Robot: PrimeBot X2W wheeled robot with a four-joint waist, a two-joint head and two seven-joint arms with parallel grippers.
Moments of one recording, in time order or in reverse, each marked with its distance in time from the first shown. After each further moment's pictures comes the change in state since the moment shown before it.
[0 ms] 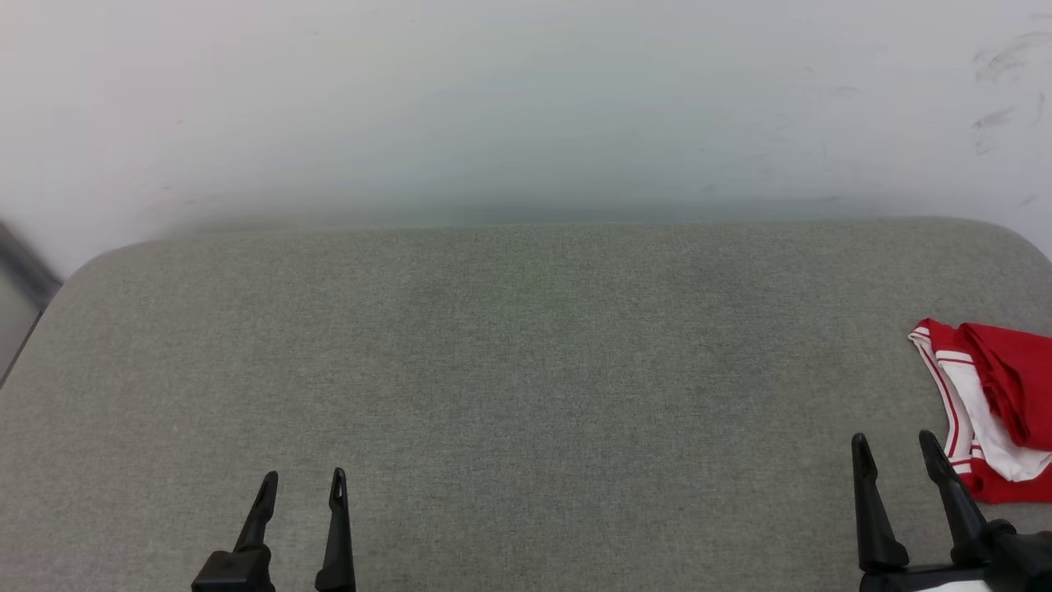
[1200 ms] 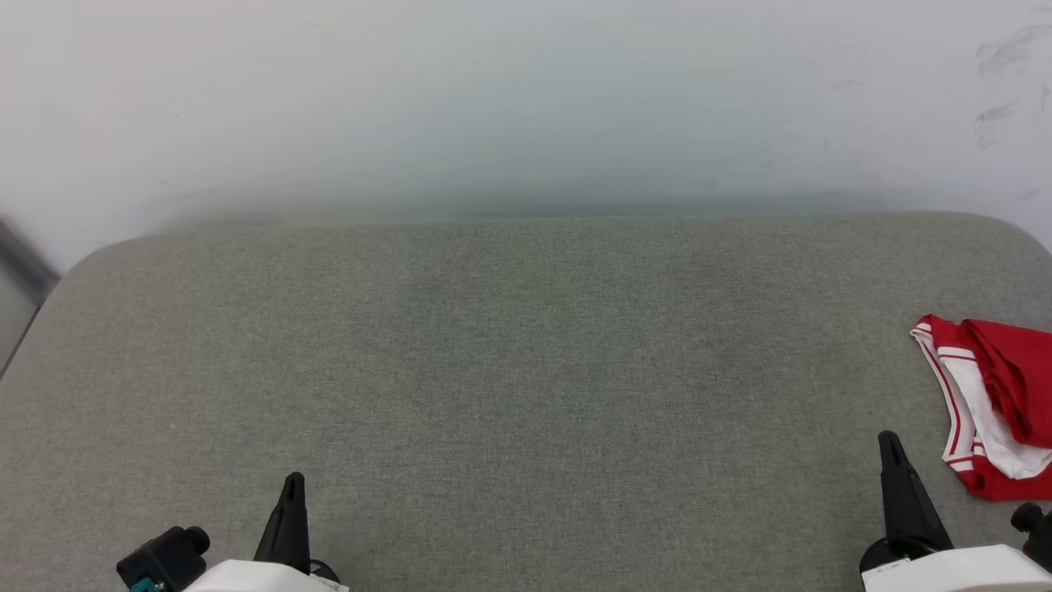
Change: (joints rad) left arm -0.072 -0.001 0.042 0.107 -0.550 -0.047 0.142; right arm -0.074 -0.013 0.017 0.130 0.560 0.000 0.113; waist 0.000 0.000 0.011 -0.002
